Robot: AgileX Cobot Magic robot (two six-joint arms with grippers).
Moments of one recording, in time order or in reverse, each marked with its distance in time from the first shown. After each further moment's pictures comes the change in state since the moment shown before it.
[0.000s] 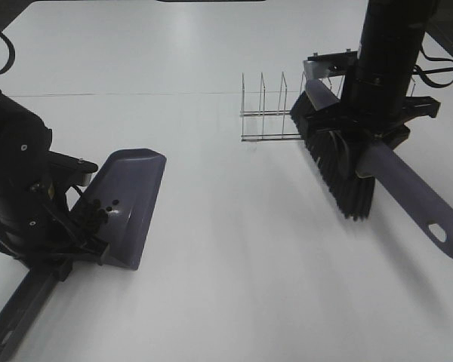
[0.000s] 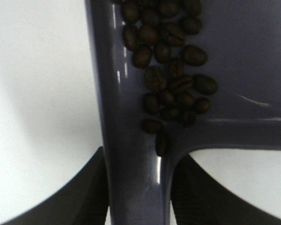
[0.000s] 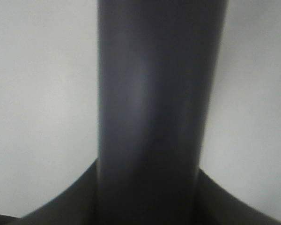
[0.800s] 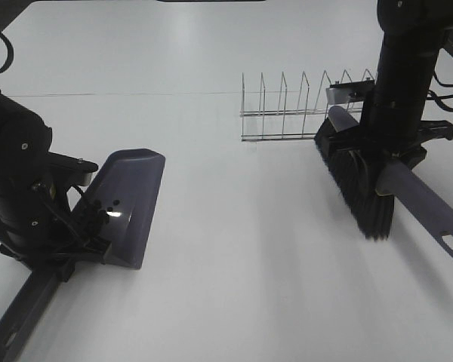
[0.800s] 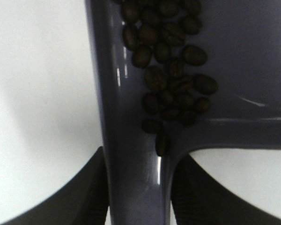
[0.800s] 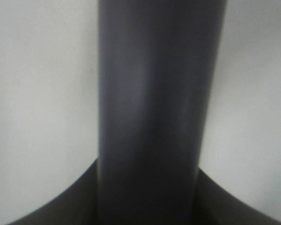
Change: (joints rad) left arm 0.000 0.000 0.000 -0.027 -0.002 0.000; right arm -0.086 0.106 0.007 -0.004 -0.015 -0.025
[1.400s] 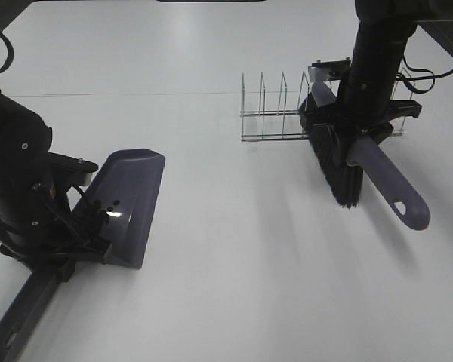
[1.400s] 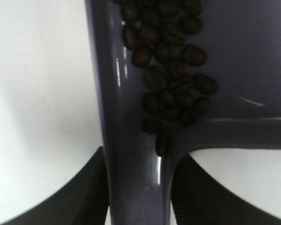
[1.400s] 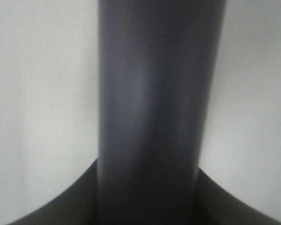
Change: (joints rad) left arm 0.000 0.000 0.000 -0.003 0.002 0.000; right arm 0.000 0.155 -0.275 0.007 0.006 0.000
